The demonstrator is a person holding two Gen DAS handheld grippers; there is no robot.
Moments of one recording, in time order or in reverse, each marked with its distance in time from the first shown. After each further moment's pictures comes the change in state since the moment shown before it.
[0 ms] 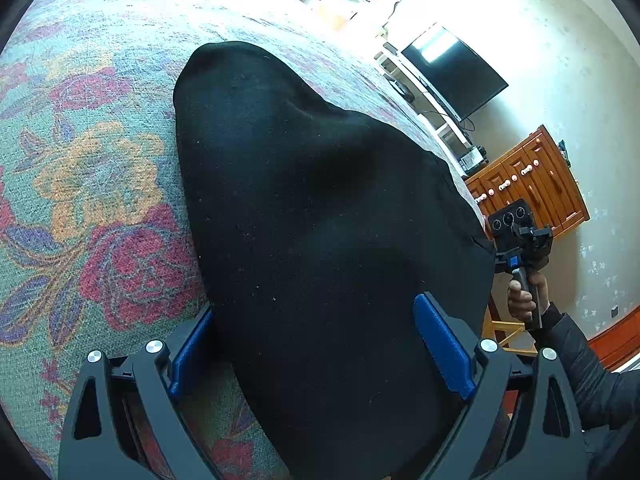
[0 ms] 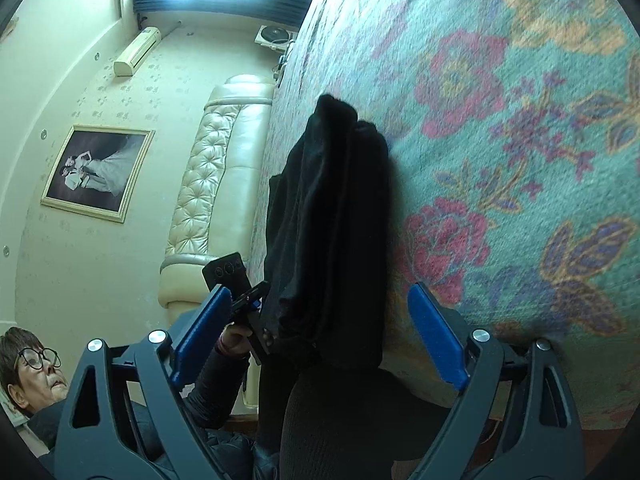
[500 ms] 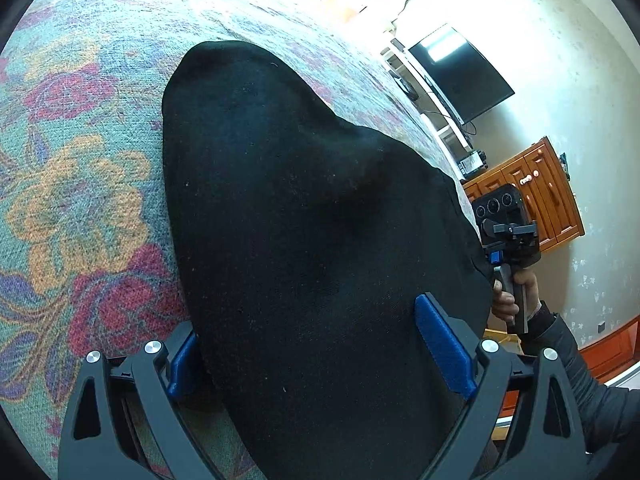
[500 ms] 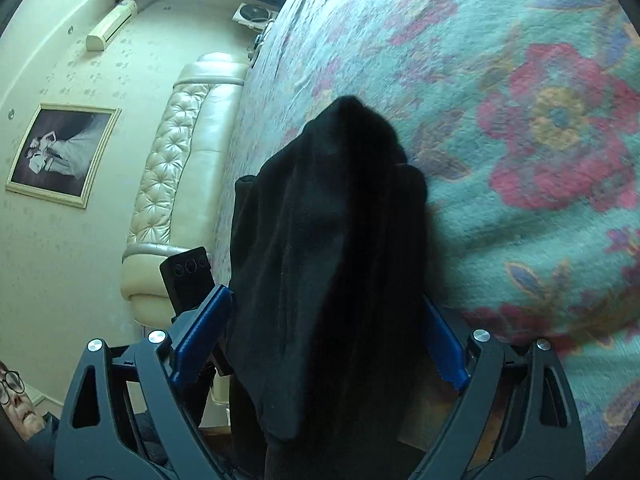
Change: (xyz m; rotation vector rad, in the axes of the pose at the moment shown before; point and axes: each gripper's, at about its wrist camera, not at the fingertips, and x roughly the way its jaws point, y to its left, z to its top) left arm 0.010 0.004 0.018 -0.057 0.040 -0.036; right arm 0.082 0.020 0.043 -0.049 0.116 -0.138
